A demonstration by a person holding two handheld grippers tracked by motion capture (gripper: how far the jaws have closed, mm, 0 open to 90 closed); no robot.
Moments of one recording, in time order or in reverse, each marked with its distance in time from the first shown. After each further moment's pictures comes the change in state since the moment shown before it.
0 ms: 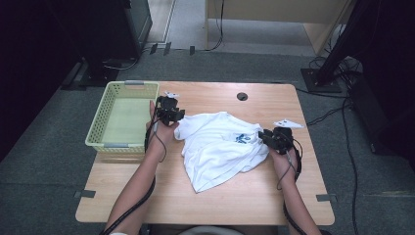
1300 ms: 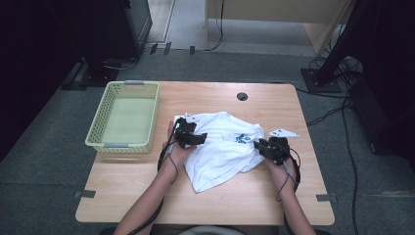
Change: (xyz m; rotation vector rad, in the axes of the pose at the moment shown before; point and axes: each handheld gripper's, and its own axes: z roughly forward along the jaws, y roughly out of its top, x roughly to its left) left arm -0.064 -0.055 0.008 0.004 -0.164 0.099; right arm 0.031 -0.017 -0.019 0.044 0.033 -0.051
